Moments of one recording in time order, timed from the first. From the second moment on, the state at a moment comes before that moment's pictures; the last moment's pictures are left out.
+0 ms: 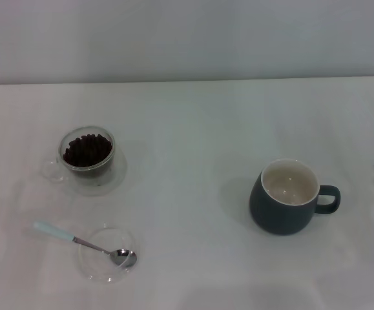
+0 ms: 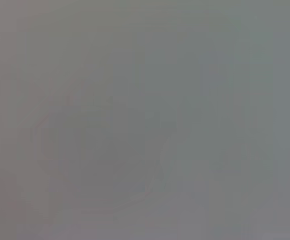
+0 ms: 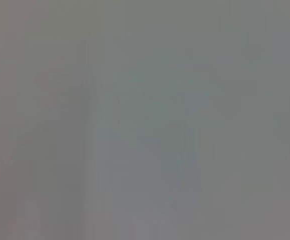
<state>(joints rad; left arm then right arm) -0.32 -2.09 0.70 -0.12 0.59 1.62 -0.17 0.19 2.01 -1.81 -0.04 0.25 -1.56 0.26</state>
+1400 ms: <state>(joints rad) -0.27 -2.08 0.72 -0.13 0.60 1.63 -0.25 0.11 2.01 -2.15 -0.14 0.19 -1.48 0.32</state>
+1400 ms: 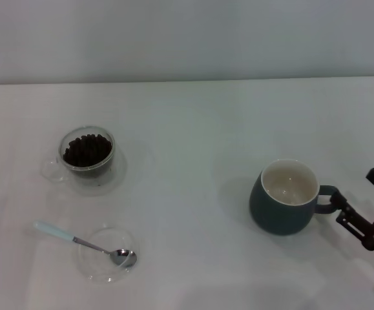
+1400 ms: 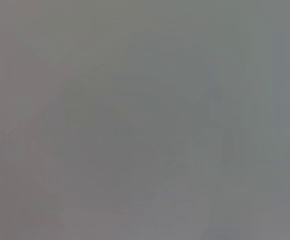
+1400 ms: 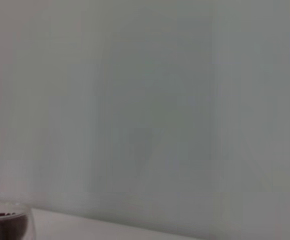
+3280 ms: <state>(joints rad) -0.25 -2.08 0.72 -0.10 0.60 1.60 -0.25 0.13 2.02 -2.14 -0.22 0.20 -1.16 0.29</state>
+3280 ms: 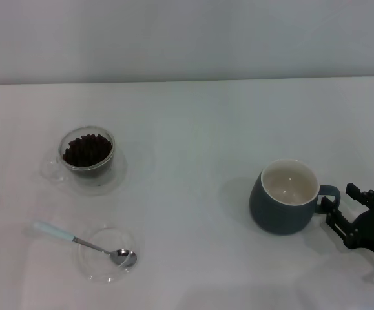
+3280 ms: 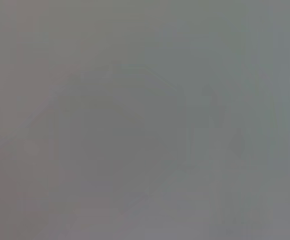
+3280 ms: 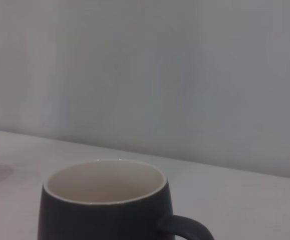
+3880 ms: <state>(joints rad) -0.26 -2.08 0.72 -0.10 0.60 1.60 -0.25 0.14 2.02 -2.14 -0.22 0.21 -1.15 0.29</state>
